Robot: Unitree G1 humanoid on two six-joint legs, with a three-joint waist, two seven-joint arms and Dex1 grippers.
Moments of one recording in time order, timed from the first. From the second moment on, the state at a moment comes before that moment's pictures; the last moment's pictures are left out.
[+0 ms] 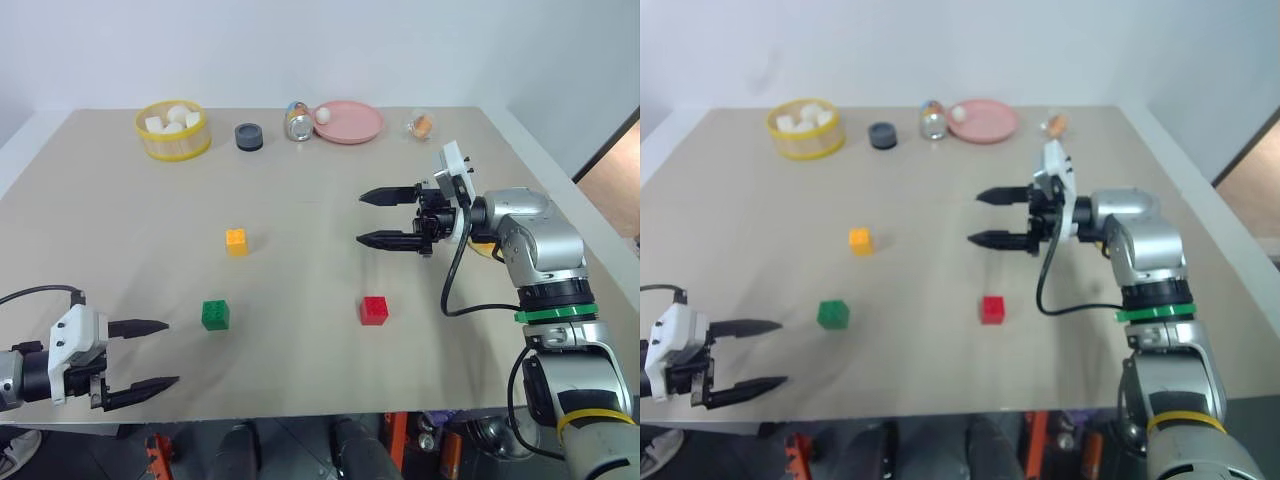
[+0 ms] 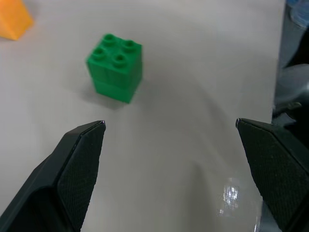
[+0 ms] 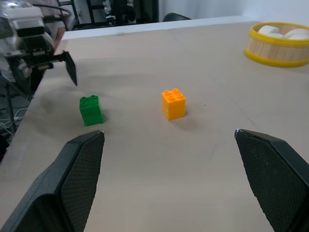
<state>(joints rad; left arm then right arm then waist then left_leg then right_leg) 0.29 0.88 0.41 -0.20 -0.50 0.13 -1.33 -0.84 -0.60 0.04 0.27 0.41 0.42 1.39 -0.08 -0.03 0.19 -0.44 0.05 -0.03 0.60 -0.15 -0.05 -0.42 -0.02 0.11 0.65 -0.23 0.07</state>
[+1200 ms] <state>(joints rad) -0.21 0.68 0.06 0.27 -0.35 -0.11 -1.36 -0.76 -0.65 0.03 0.10 0.47 0.48 1.30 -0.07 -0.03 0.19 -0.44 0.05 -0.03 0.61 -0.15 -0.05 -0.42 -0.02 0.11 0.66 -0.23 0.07</state>
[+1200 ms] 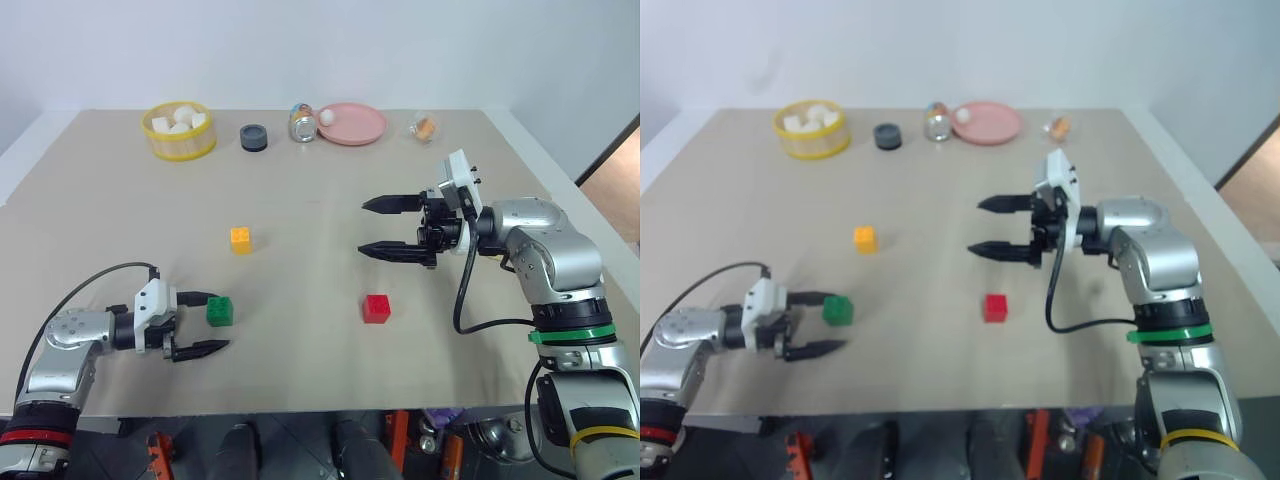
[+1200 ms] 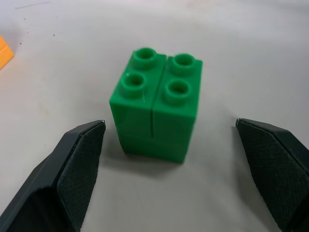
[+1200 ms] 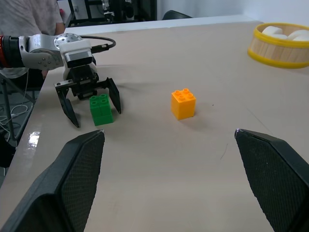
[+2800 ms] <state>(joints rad) -0.61 0.38 -0.21 0.41 -0.24 -0.02 -1.33 -0.67 -0.78 -0.03 -0.04 0.55 0.56 1.29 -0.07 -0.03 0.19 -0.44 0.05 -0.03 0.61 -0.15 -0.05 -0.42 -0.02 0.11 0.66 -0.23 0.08</state>
